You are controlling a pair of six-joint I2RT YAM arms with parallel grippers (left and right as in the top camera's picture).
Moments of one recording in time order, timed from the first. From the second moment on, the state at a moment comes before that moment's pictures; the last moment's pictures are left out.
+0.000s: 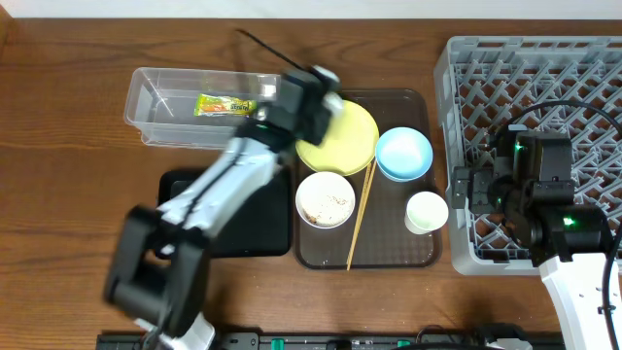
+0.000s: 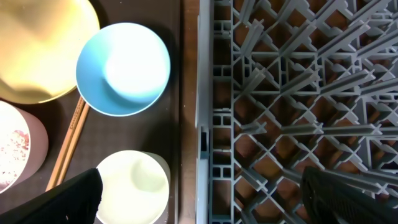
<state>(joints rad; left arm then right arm) -0.41 1.76 1.23 -0.22 0.04 -0.02 0.06 1.08 0.98 -0.87 -0.01 0.06</state>
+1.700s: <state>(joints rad) -0.82 1.82 1.21 -0.62 -0.03 -0.51 0.06 1.08 0.98 -0.87 -0.01 0.06</state>
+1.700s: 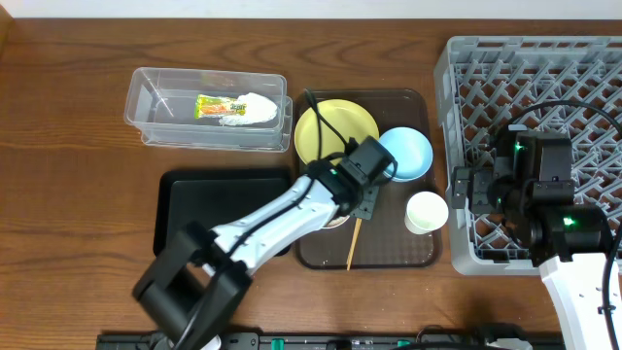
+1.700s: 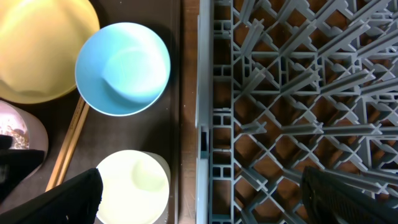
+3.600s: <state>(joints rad) -0.04 1.57 1.02 -0.89 0.96 -0.18 0.06 1.08 0.98 -0.89 -0.01 0.06</state>
